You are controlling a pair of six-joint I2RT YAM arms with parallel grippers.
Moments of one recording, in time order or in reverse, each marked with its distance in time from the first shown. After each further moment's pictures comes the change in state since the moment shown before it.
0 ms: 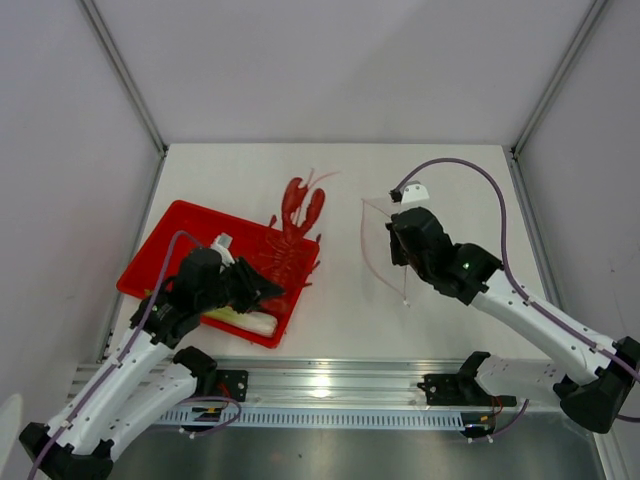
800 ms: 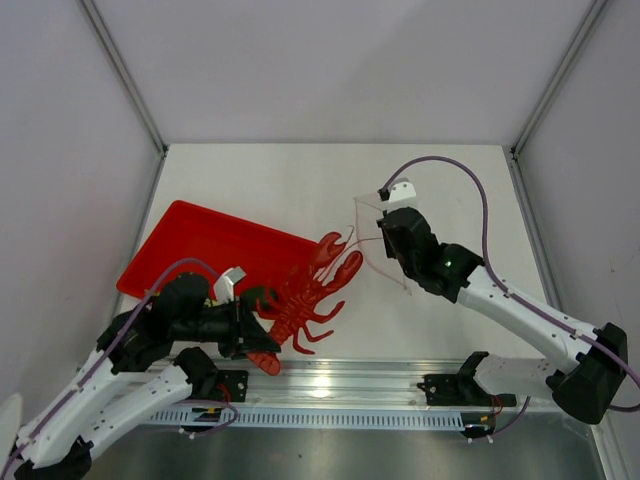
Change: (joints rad) left arm -0.232 -0.206 0.104 -0.331 0.291 -0.035; right arm -0.008 0.071 -0.054 0.187 0.114 -0.139
